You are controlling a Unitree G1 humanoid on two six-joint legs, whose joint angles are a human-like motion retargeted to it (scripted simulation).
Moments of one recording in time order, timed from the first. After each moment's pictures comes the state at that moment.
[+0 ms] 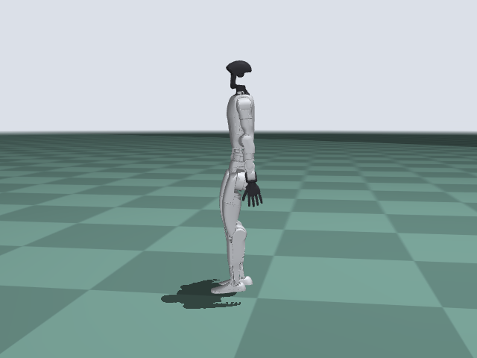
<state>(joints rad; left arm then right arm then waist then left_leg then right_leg) 0.07 0.16 0.21 1.52 0.31 0.08 0.01 0.03 -0.09 -0.01 1.43 -0.51 0.00 -0.04 0.02 -0.07 0.14 0.06 -0.12 0.18 0.01 -0.06 0.06 0.06 -0.03 -0.15 0.19 -0.14 0.05</state>
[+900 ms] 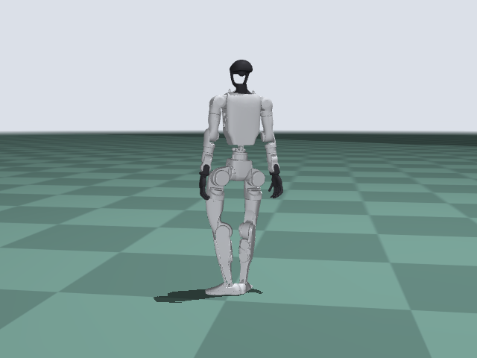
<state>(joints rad) 0.07 0.16 0.19 1.50 0.29 0.10 -0.01 0.04 -0.13 -0.12 1.63 -0.36 0.03 -0.06 -0.11 -0.05 0.09 0.19 0.08 0.96 0.10 -0.11 -0.12 0.16 -0.06 -0.80 0.03 -0.04 0.02</state>
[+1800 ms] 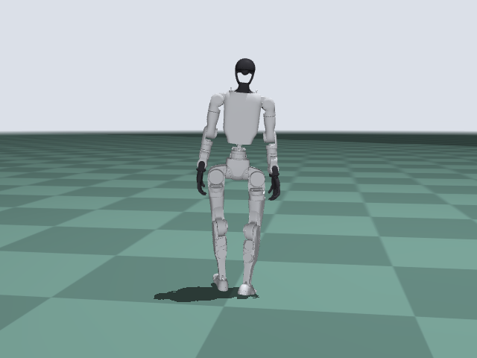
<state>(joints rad) 0.04 0.13 0.18 1.50 0.30 0.06 -0.08 0.00 -0.15 -0.06 1.67 -0.39 0.05 -0.07 -0.03 0.00 0.05 -0.05 -0.09 0.18 0.12 -0.20 0.14 0.11 -0.11 -0.46 0.22 -0.06 0.04</state>
